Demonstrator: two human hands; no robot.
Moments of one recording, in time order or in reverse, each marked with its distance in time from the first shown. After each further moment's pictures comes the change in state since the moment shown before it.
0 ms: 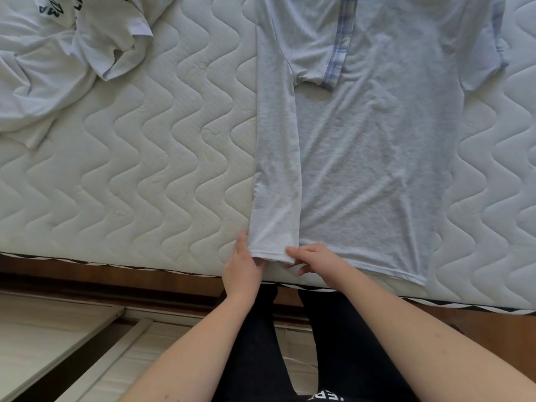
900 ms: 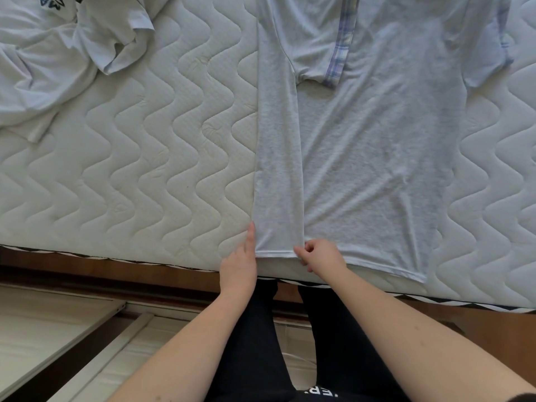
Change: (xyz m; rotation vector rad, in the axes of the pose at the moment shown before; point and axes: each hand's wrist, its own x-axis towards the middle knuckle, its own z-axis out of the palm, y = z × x) left_hand 0.000 -0.013 -0.001 0.490 -0.104 0.178; right_hand 0.009 0.005 0.003 -0.615 0.382 0.154
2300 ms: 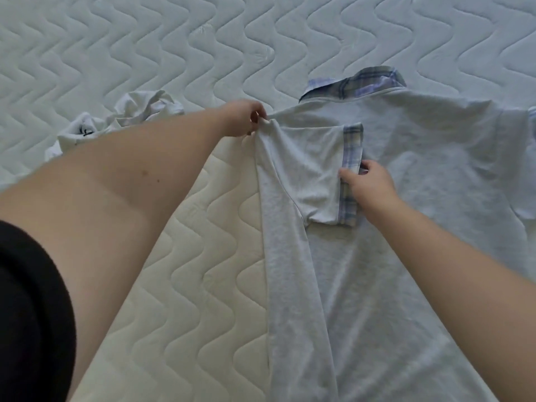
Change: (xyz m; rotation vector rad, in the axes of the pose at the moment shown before) left_hand 0.491 0.112 -0.403 0.055 0.056 0.505; right_hand 0.179 -0.222 -0.301 0.751 0.512 -0.261
